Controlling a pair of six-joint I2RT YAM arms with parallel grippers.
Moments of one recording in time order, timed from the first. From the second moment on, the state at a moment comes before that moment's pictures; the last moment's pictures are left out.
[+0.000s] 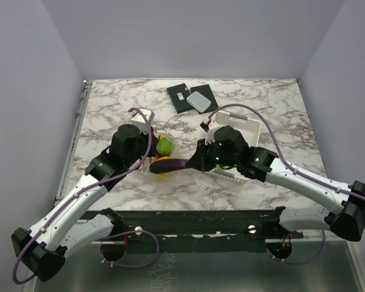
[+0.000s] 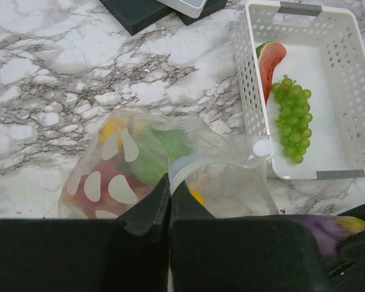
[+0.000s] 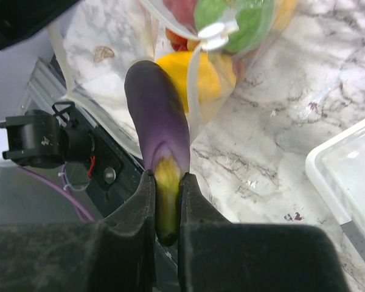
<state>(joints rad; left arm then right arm) -0.62 0.89 0.87 -0.38 -0.12 -0.26 0.94 1.22 1.00 -0.33 -0.12 0.55</state>
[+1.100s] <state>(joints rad) -0.62 0.89 0.87 -0.39 -0.07 -0.26 0.97 1.43 1.19 -0.36 -0.09 0.46</state>
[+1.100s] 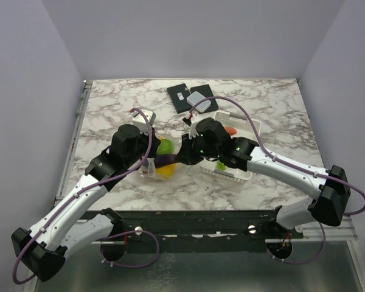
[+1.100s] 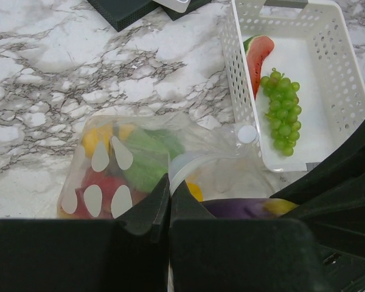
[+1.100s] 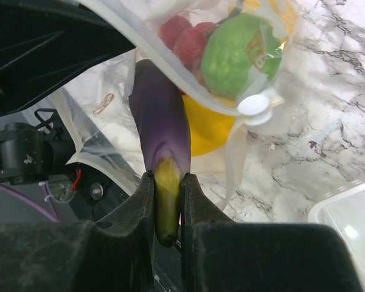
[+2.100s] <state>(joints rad) -0.62 0.91 0.87 -0.40 -0.07 -0.26 1.10 1.67 1.24 -0.32 -0.11 0.49</state>
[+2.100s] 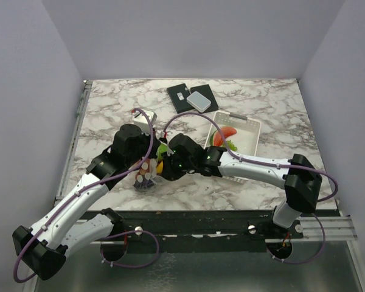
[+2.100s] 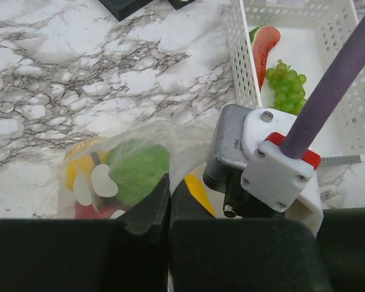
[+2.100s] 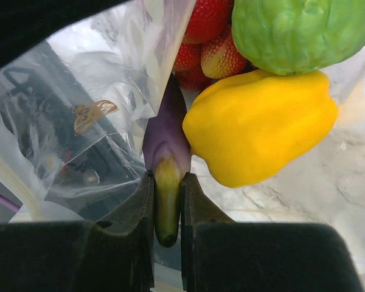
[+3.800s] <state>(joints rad) -0.62 0.91 0.87 -0.40 -0.07 -0.26 0.95 1.22 1.15 -0.65 0.53 0.40</state>
